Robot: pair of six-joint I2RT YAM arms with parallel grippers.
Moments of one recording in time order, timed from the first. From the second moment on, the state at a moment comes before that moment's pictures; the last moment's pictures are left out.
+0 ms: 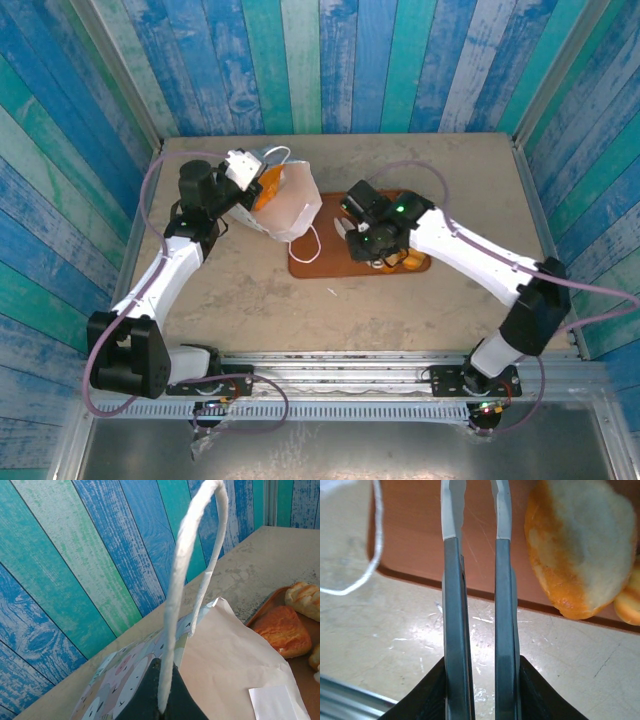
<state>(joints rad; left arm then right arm) -0.15 1.27 0.90 0.17 0.45 0.42 0.82 1.57 1.45 -1.07 0.06 0.58</state>
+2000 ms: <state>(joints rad) -0.15 1.19 0.81 0.20 0.52 0.43 0.82 1.98 1.58 -0.37 -0.28 0.81</state>
